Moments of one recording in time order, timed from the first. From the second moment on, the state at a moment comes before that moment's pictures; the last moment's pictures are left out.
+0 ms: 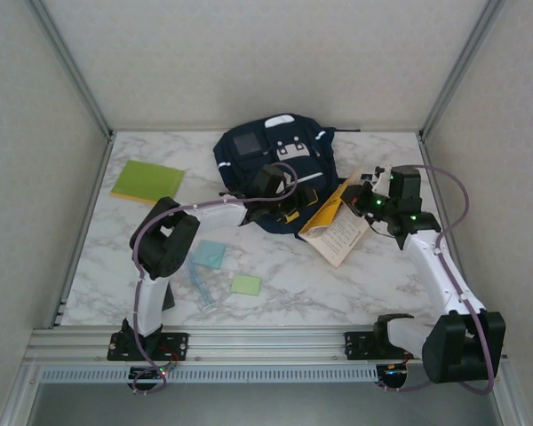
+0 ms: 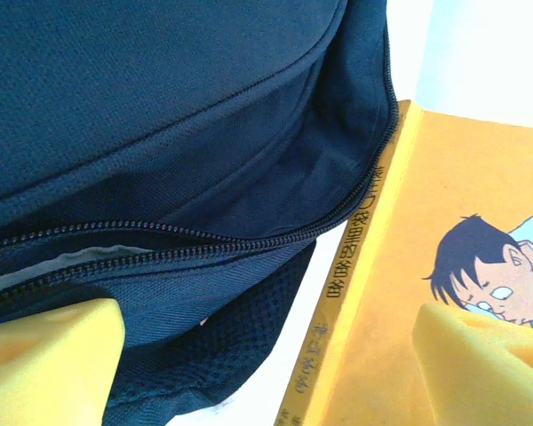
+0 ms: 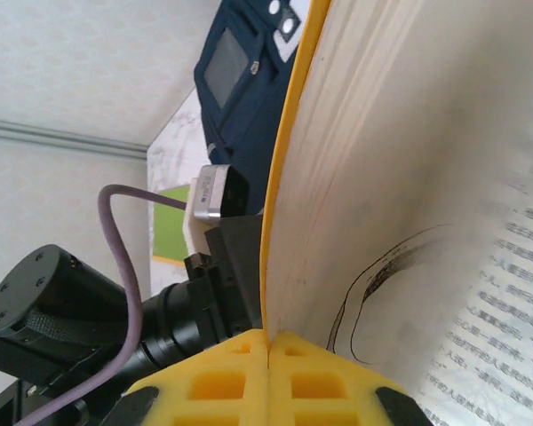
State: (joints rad) left arm -0.74 2.08 1.39 0.06 0.46 -1.18; right arm 0.10 1.15 0.88 -0.34 -0.60 0.81
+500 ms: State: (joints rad) left arm -0.70 2.07 1.30 0.21 0.50 -1.26; right arm 0.18 1.24 0.89 -0.19 -0.63 0.86
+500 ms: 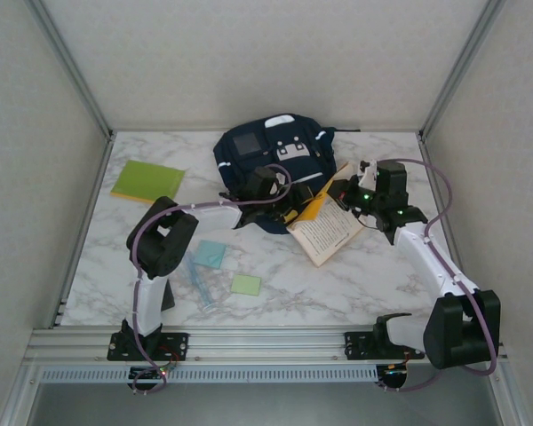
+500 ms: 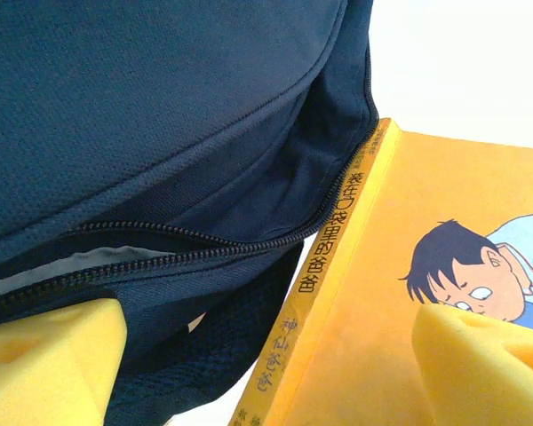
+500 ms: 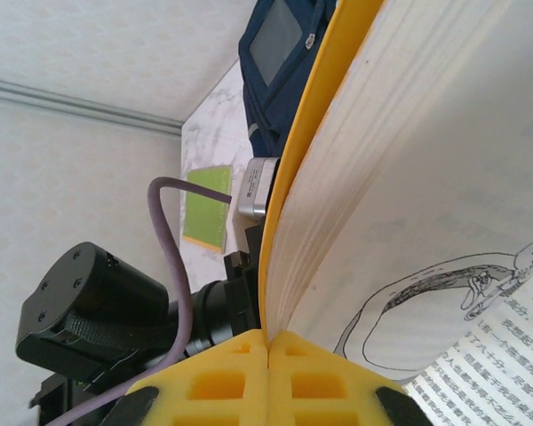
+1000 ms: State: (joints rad) left arm -0.62 1.99 1.17 0.30 0.54 -1.35; right arm 0.20 1.36 0.94 -0.14 -0.65 0.80
